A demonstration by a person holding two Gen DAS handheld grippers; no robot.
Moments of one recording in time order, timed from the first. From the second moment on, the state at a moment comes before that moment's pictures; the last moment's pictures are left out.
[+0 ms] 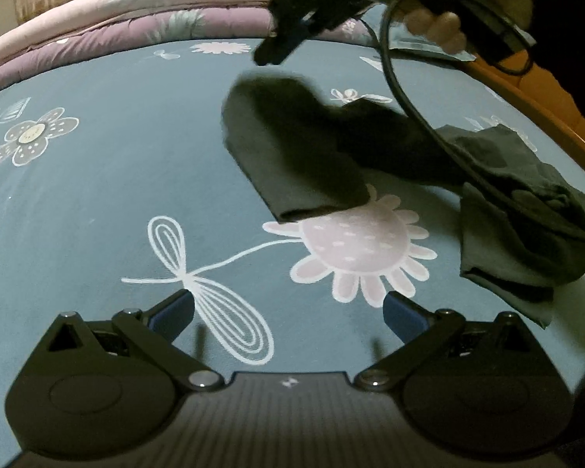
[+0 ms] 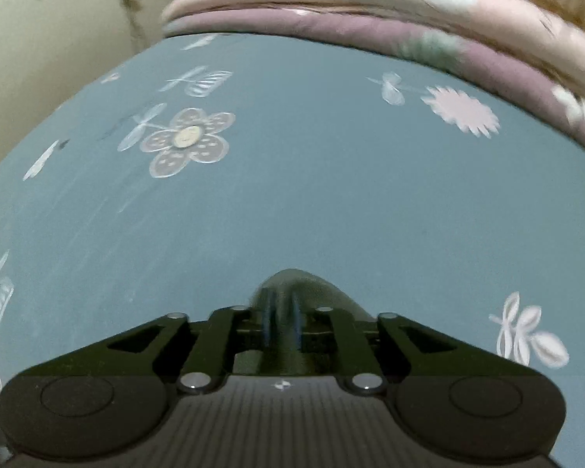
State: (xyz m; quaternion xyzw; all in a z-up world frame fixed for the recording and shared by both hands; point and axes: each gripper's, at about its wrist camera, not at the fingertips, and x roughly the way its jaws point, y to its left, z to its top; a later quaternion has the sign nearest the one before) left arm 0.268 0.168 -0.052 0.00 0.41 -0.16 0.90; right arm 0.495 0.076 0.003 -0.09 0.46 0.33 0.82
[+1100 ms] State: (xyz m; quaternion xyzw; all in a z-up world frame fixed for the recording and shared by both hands) left arm 0.385 0.189 -0.118 -0.38 0.41 -0.27 0.78; right arm 0.321 -0.147 0.000 0.07 0.38 0.23 0.89
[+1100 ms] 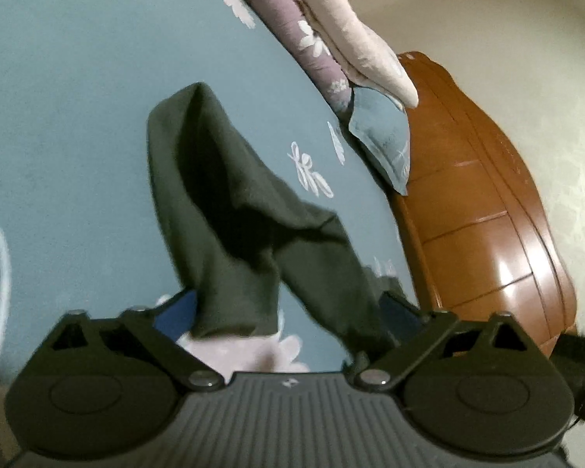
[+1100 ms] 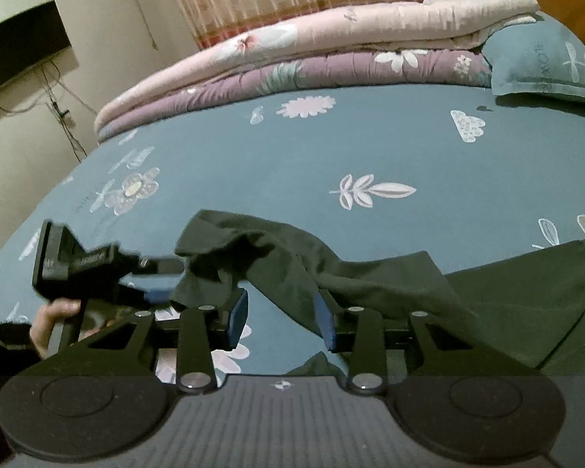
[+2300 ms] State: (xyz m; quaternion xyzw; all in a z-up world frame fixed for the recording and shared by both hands) left arm 0.397 0.203 -0.148 -0.48 0.44 -0.14 0.75; right arm 0.285 -0.165 -0.019 0.09 0.40 0.20 0.89
